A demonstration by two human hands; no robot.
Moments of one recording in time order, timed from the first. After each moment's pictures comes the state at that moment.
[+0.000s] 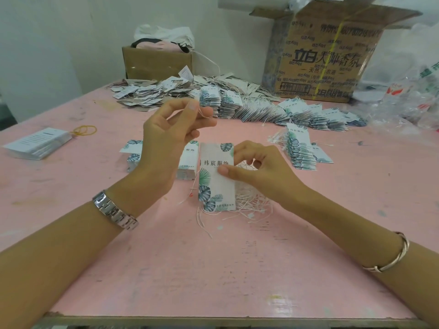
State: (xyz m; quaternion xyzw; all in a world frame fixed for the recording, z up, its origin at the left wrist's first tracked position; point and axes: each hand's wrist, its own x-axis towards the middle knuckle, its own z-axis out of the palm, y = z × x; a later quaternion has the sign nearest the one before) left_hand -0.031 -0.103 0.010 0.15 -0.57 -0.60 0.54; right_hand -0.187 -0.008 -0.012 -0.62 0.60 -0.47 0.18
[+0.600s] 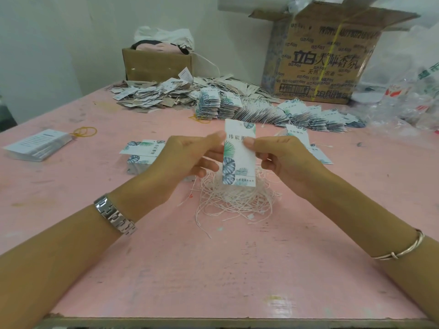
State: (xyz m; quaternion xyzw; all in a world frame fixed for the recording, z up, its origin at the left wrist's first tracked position) left_hand -0.031 -0.104 -0.001 0.30 -0.66 -0.61 0.33; right_hand -0.213 -0.012 0.009 -0.45 0.58 -0.58 0.36
